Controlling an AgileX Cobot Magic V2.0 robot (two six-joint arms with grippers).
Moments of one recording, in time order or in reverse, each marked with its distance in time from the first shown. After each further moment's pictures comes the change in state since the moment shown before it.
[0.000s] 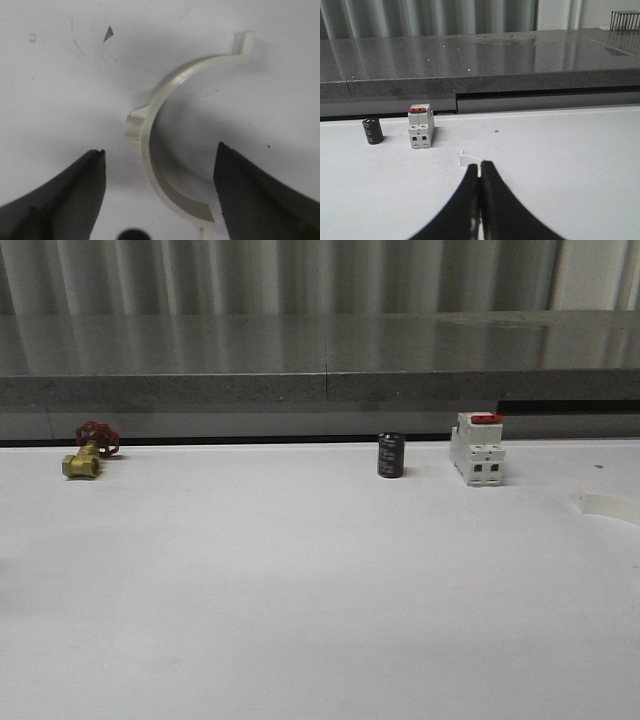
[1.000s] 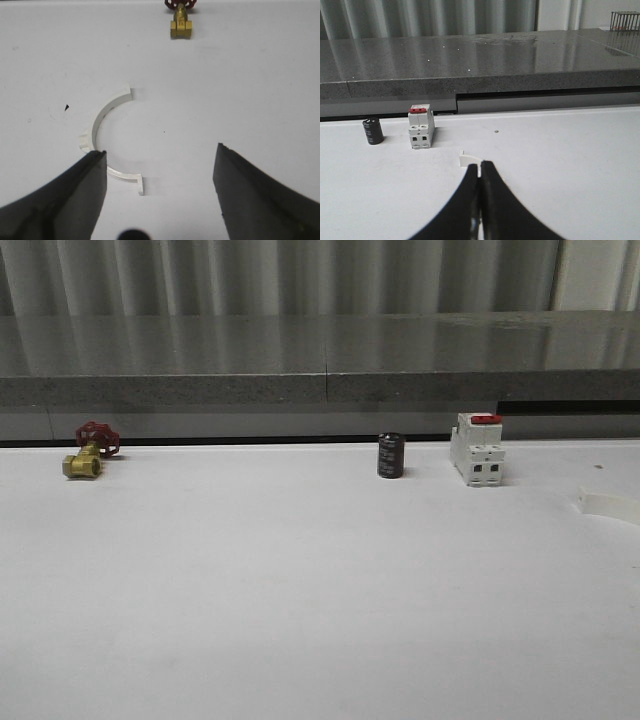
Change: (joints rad) left arm -0.237 -0.850 0.529 0.008 -0.315 0.102; right arm 0.000 0.000 0.000 0.000 0.000 0.000
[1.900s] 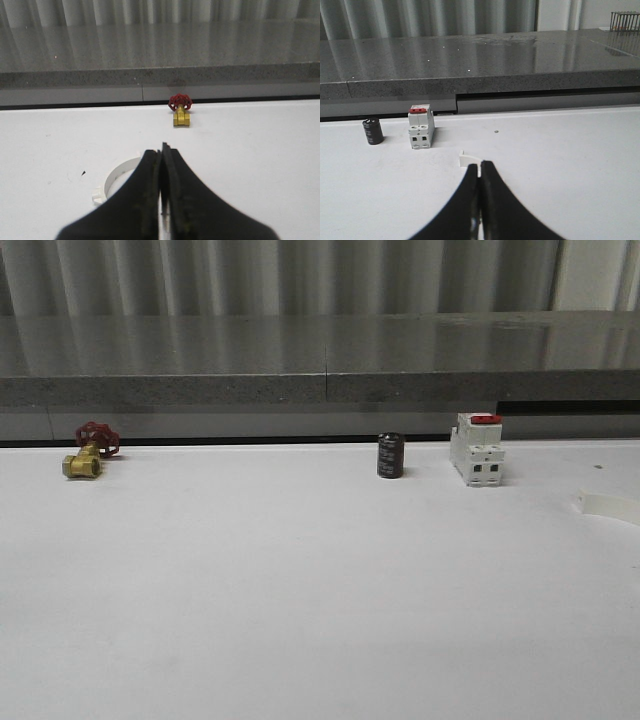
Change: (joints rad) left arm 0.000 -0.856 0.553 0.022 -0.313 0.002; right arm 0.000 0.000 0.000 0.000 -0.001 0.000
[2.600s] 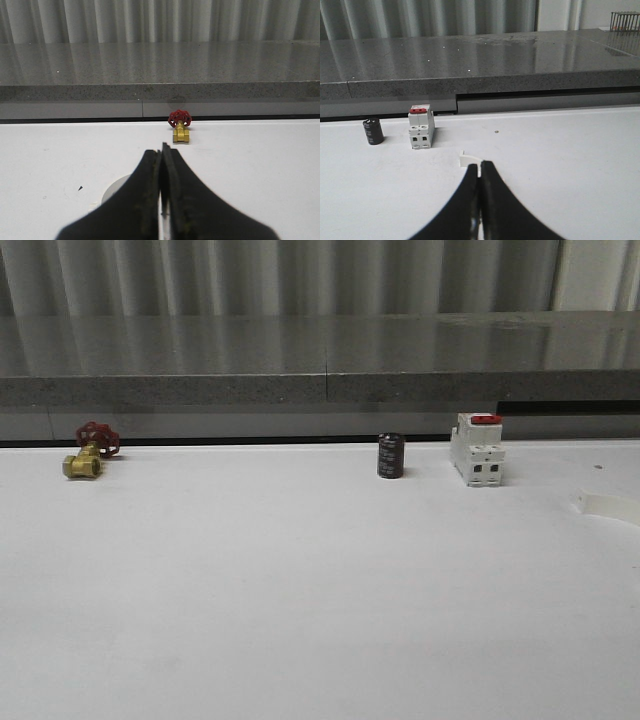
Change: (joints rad) left arm 0.000 -0.081 0.110 -0.030 -0.137 0.000; right arm 0.000 0.000 0.000 0.000 0.000 0.000
